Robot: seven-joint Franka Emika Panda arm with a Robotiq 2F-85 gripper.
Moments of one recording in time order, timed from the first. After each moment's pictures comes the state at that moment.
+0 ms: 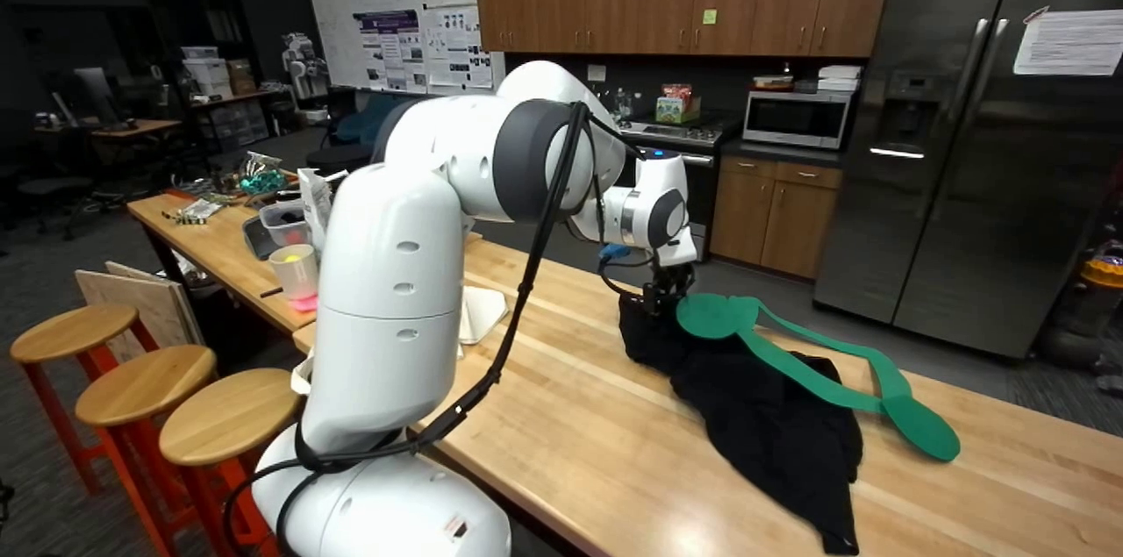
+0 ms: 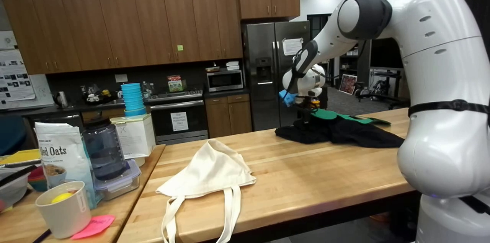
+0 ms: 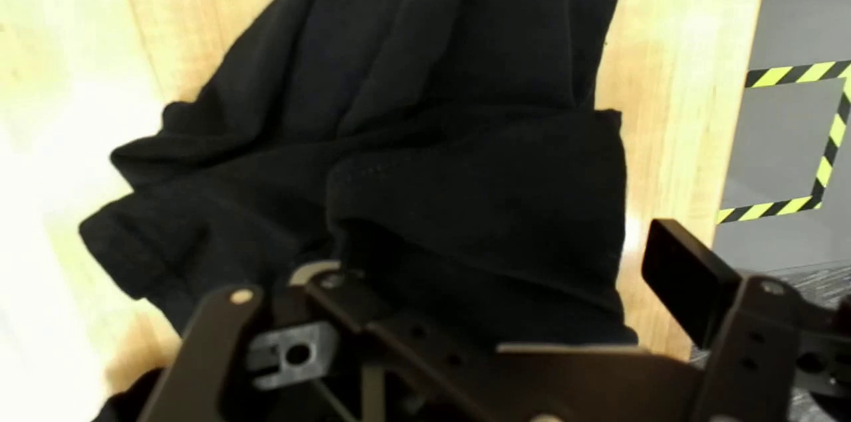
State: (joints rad) arm 0.05 0.33 -0.10 -1.92 -0.05 2.44 1.72
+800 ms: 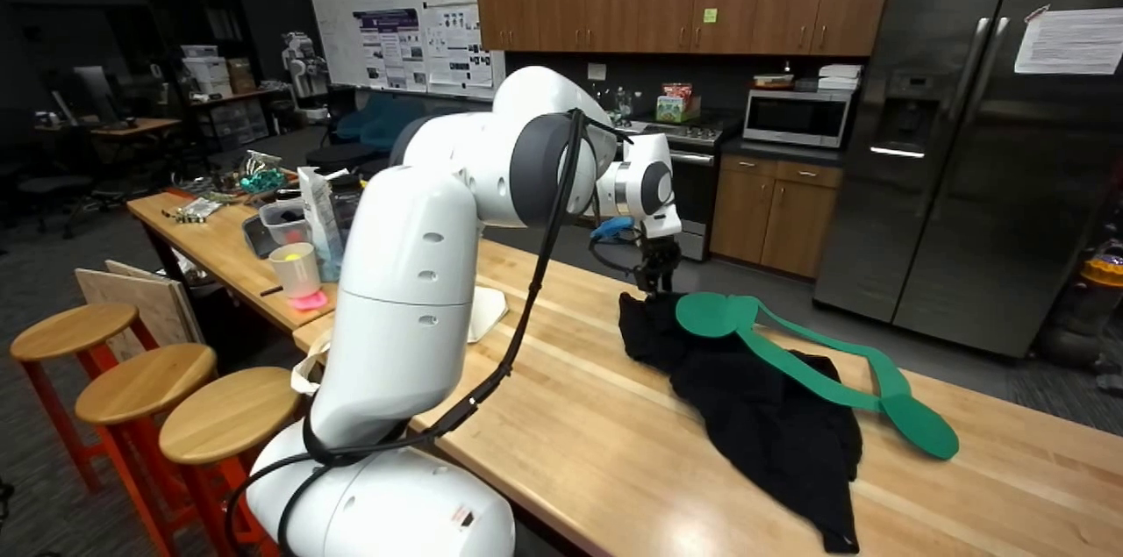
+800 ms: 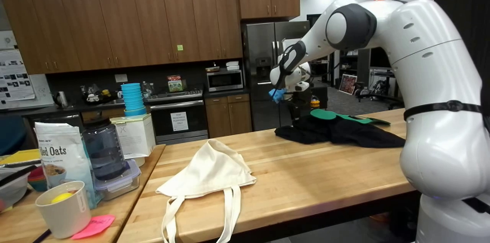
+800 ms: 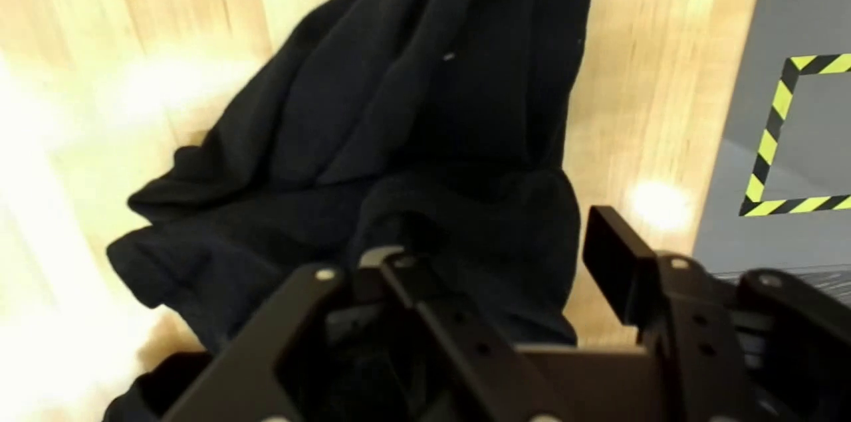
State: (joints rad) arm 0.12 0.43 -0.11 -1.67 -0.12 2.18 1.81
